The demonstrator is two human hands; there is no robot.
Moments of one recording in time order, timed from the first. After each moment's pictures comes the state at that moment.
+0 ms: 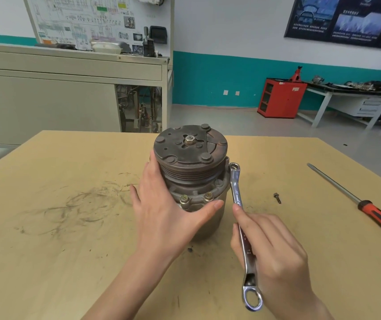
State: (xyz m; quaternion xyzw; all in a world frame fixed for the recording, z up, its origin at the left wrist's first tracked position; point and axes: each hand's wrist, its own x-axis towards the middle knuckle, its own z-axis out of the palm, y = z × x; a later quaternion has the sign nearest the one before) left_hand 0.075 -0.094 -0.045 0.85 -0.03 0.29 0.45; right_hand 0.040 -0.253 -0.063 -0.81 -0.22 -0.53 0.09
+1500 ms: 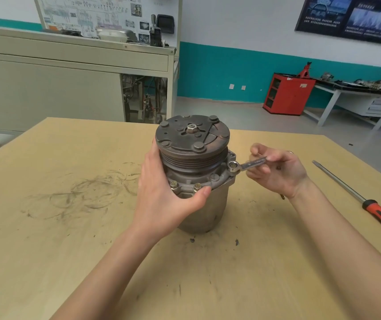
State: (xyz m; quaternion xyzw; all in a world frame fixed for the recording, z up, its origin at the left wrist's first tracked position) left_hand 0.091 -0.073 -0.048 0.81 -0.09 0.26 0.52; right_hand 0.178 -0.314 -0.018 -0.48 -0.23 0.23 0.81
